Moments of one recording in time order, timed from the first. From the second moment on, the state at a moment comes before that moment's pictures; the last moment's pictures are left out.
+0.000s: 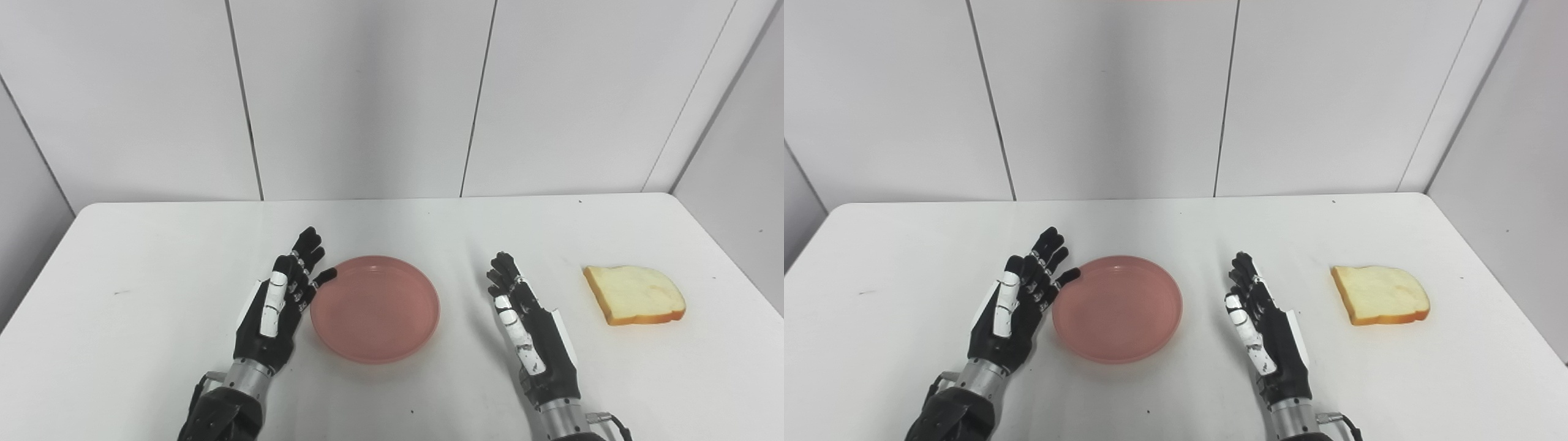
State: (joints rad) left arm -0.32 -0.03 -0.04 0.28 -0.24 -0.18 -0.29; right arm -0.04 -0.06 -0.03 -0.08 0.08 -0.16 0.06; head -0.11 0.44
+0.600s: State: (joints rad) left arm -0.32 -0.03 -0.04 0.31 -0.15 -0.26 -0.23; right arm -0.04 -0.06 -0.03 -0.08 0.08 -0.16 0.06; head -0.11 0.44
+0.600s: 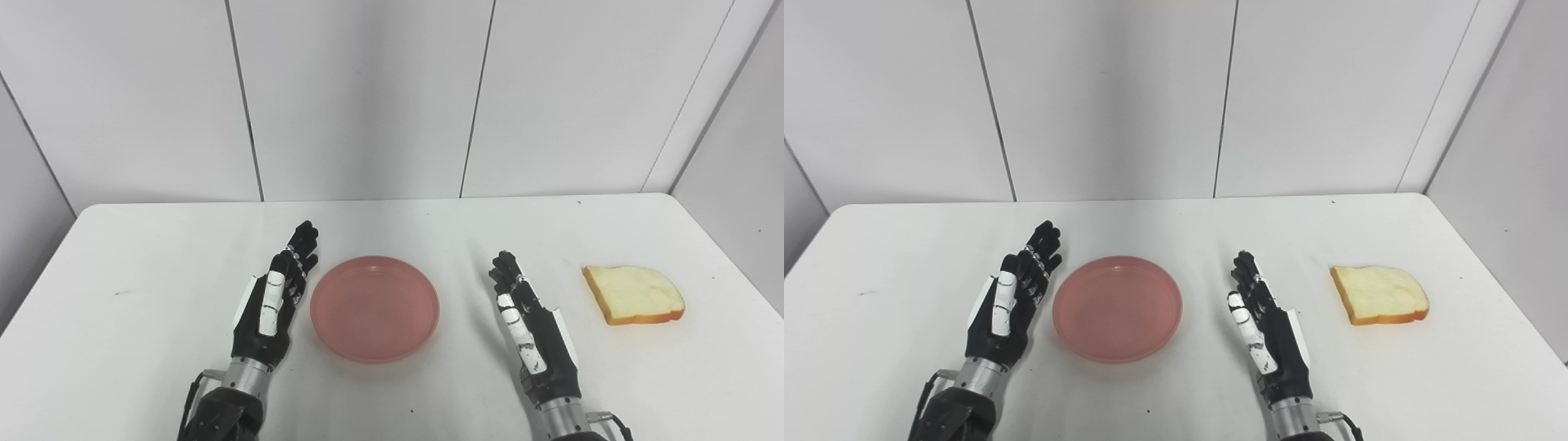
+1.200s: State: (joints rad) left arm -0.35 -0.01 -0.08 0.35 -0.11 -0.21 -0.23; right arm -0.04 -0.06 -0.03 -0.08 0.08 -0.16 0.06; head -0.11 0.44
